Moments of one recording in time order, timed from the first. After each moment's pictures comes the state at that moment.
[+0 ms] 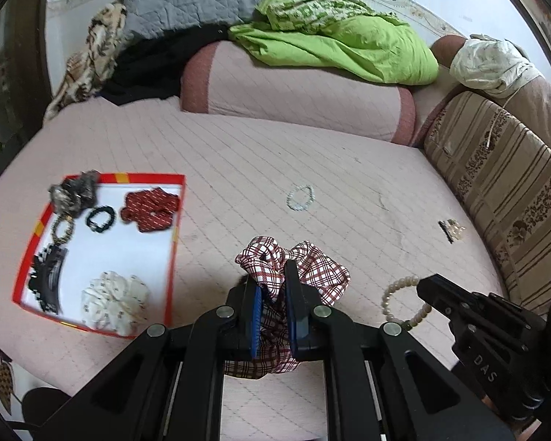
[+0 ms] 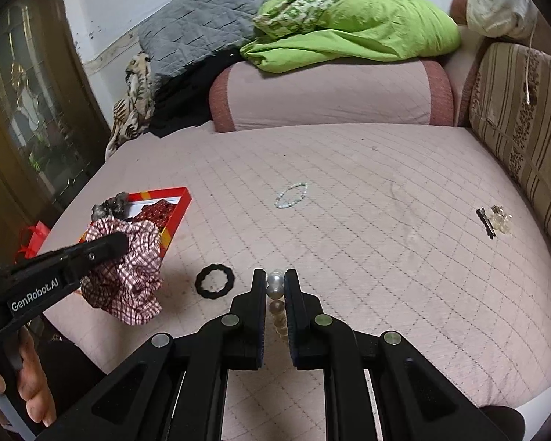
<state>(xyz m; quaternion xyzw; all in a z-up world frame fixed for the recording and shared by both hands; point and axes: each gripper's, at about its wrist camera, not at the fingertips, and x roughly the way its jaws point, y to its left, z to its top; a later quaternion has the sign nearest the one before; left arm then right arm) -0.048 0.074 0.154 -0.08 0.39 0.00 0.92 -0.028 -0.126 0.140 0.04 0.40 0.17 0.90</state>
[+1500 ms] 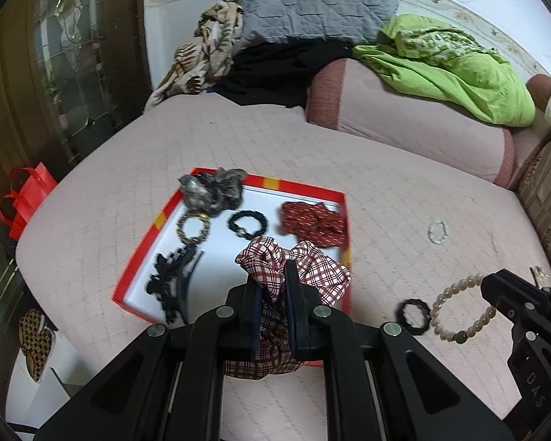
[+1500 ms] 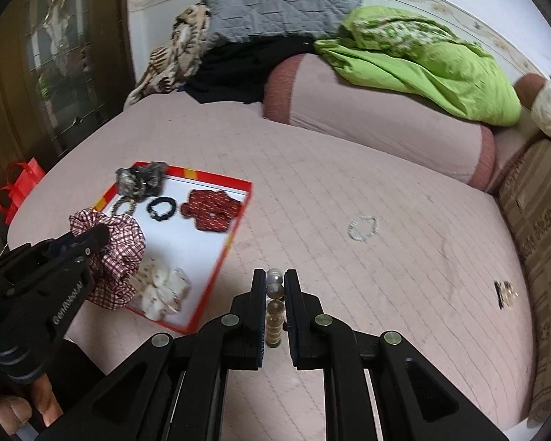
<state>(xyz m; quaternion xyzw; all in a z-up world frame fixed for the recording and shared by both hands) -0.068 0.217 0.146 -0.09 0.37 0.18 0.91 -0.018 0.045 0.167 -0.10 0.40 0.18 0.89</state>
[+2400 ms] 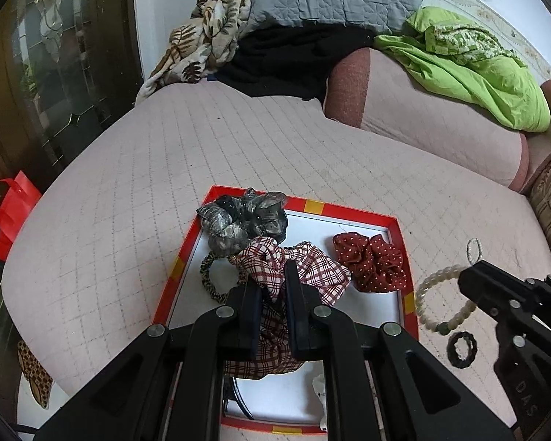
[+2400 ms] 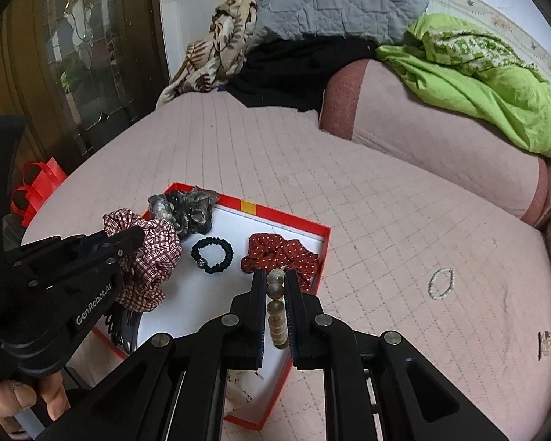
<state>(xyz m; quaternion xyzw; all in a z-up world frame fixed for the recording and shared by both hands) -0.003 0.316 0.130 -0.09 0.40 0.15 0.90 0.044 0.154 0.148 -0.10 0.41 0.24 0.87</state>
